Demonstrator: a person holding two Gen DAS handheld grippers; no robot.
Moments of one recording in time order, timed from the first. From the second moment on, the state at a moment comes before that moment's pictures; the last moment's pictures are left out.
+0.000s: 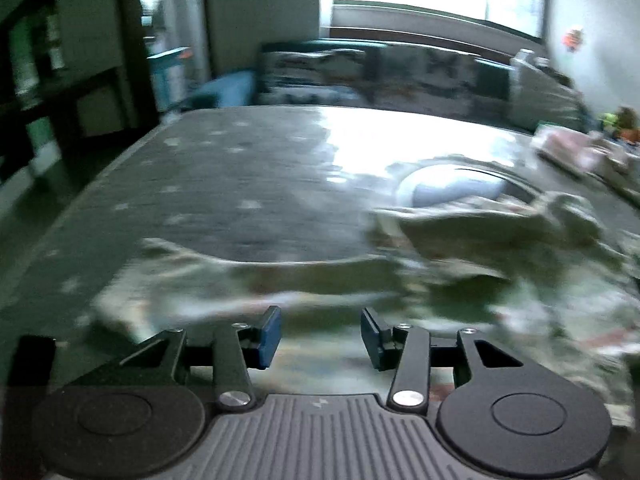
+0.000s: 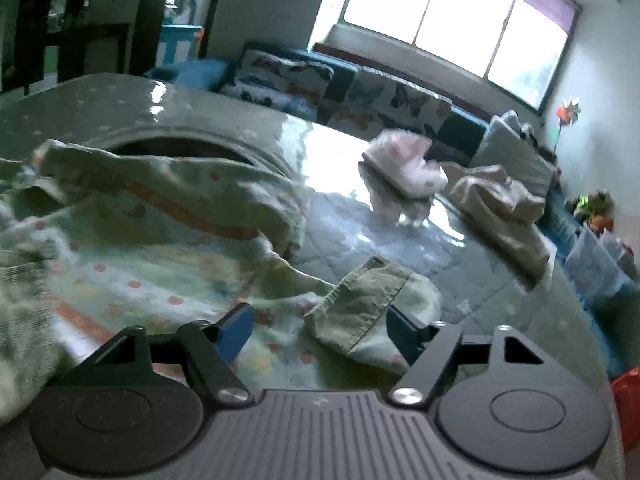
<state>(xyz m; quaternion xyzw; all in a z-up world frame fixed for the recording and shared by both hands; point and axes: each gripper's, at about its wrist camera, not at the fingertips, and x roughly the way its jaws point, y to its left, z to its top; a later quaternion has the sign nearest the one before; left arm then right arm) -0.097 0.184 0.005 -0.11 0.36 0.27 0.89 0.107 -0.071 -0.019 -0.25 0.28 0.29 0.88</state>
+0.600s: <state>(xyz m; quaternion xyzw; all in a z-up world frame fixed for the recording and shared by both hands) -0.031 0.103 -0.013 -0.08 0.38 0.13 0.91 0.149 -0.136 -0.008 -0.15 0.29 0.21 0.92</state>
